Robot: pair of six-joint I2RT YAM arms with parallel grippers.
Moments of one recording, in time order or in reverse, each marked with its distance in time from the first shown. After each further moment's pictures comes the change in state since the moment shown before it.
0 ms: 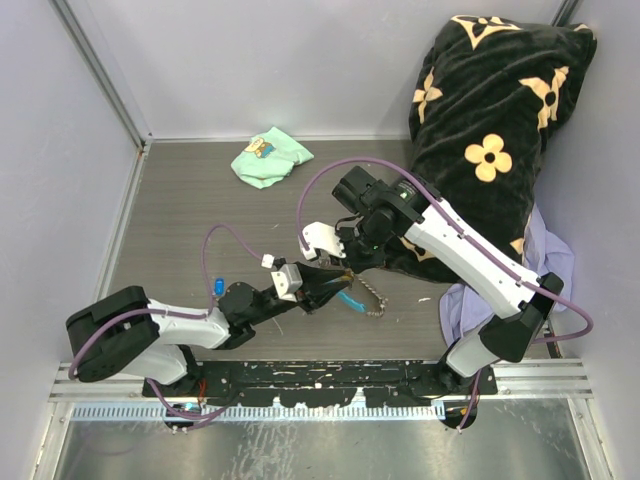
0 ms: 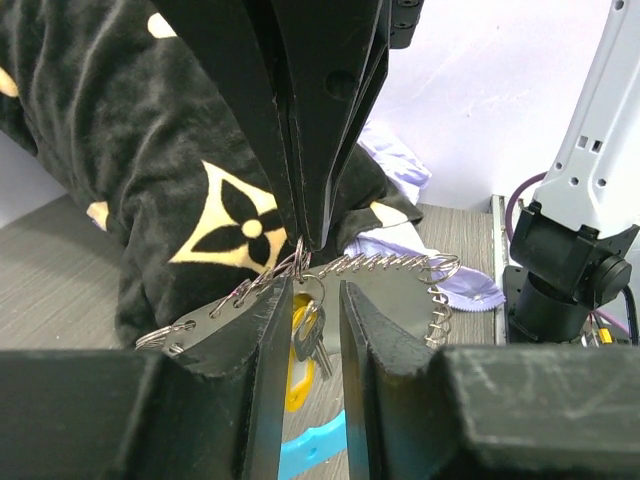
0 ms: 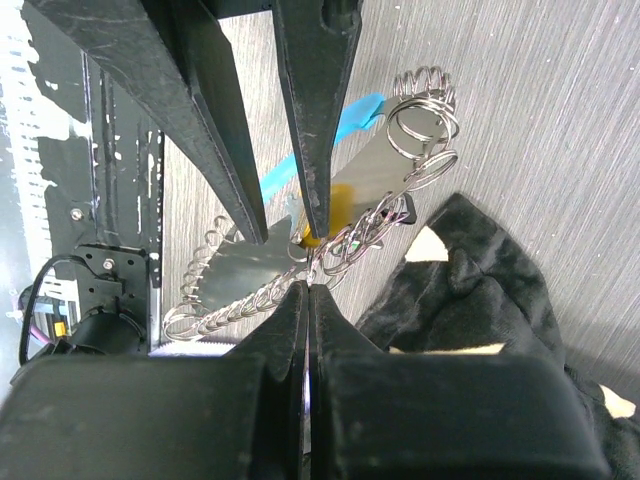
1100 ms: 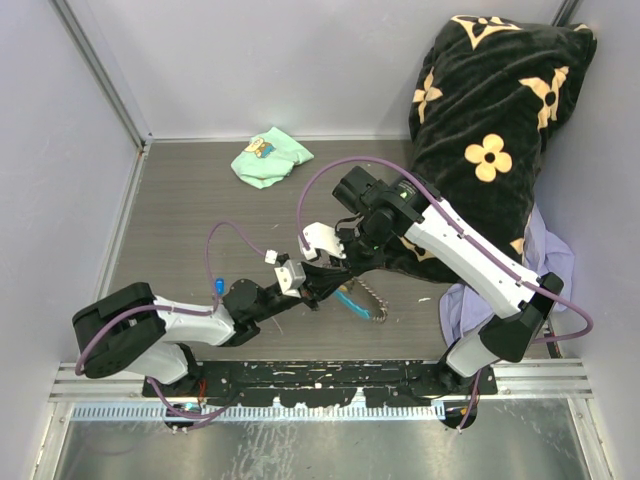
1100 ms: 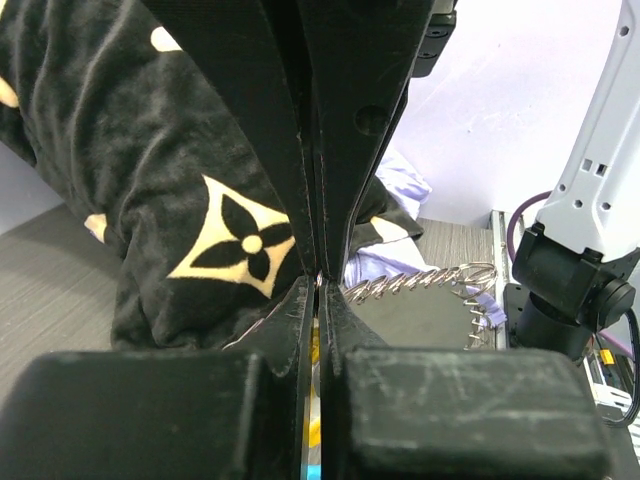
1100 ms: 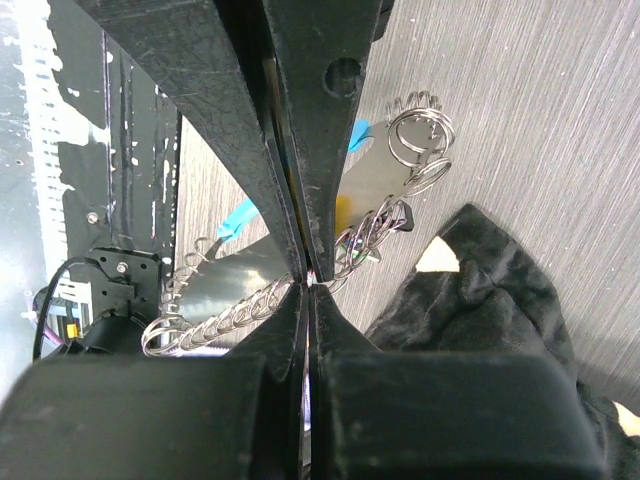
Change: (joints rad) left arm 0.000 0.041 0.042 0.015 -0.005 -0.018; right arm -0.001 0.000 0.001 -0.008 -0.041 0.000
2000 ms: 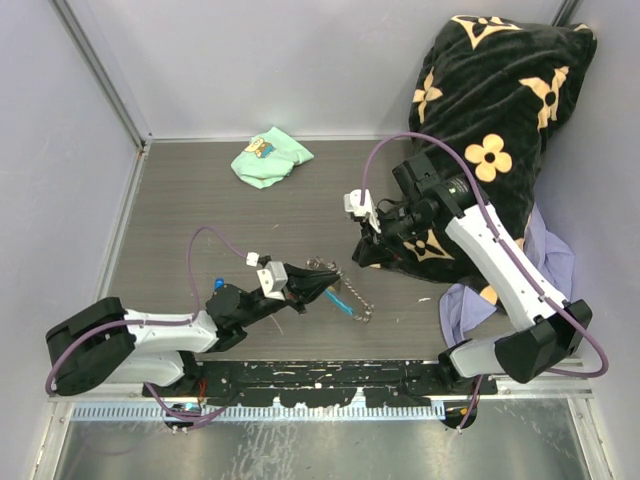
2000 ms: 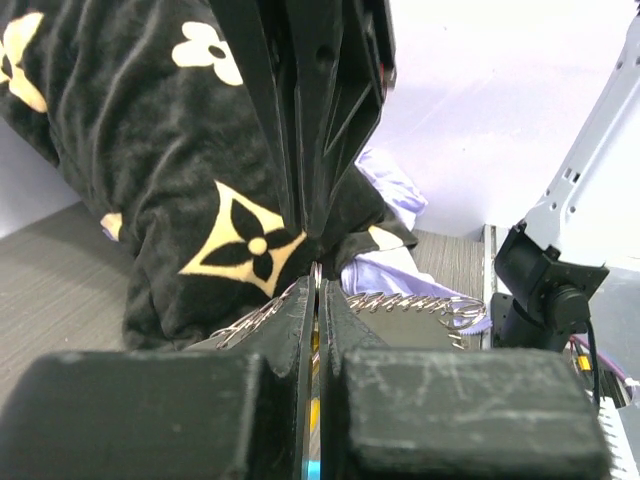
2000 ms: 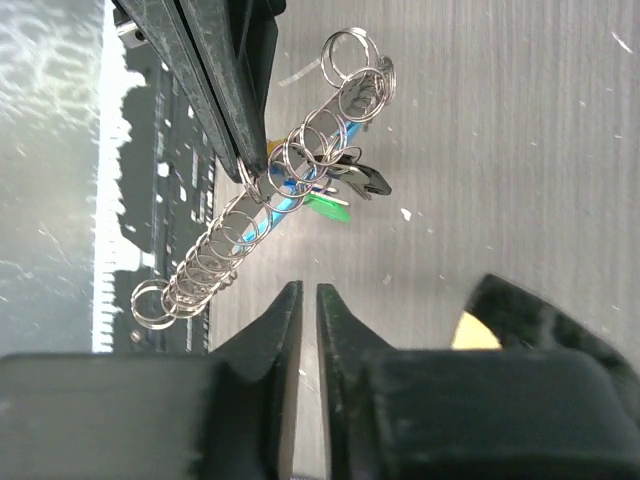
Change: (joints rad) left arm 0.010 -0.160 -0.074 -0.070 -0.021 -0.031; right arm -0.340 -0.153 -0.219 0.179 -0.441 -0.022
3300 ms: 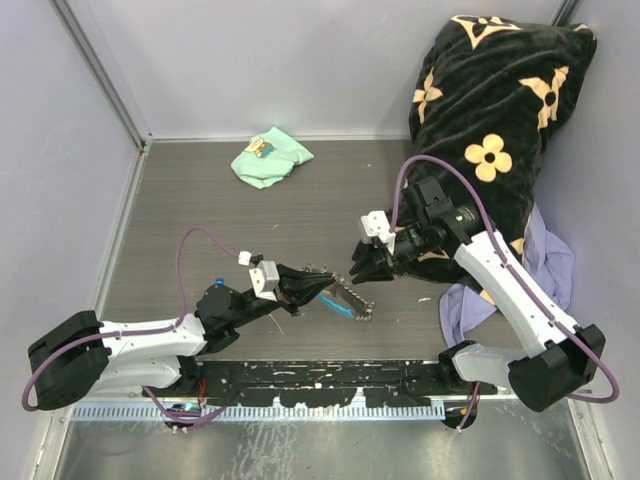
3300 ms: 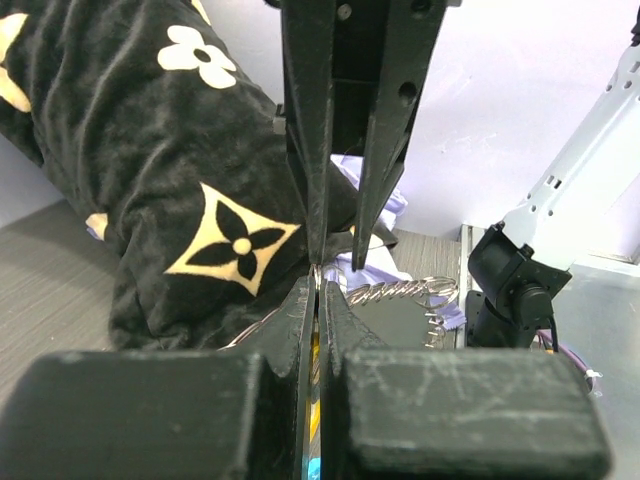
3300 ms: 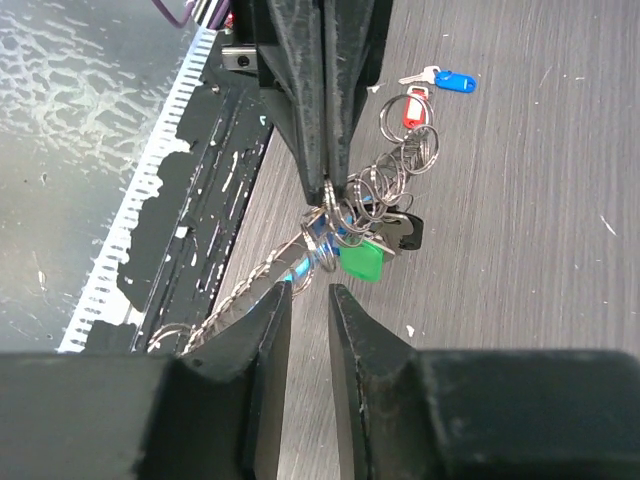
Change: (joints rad) left arm 0.003 -0.155 -0.002 -0.147 0.026 -0.035; right arm -0.039 -0.142 -0.288 0.213 -0.347 -0.169
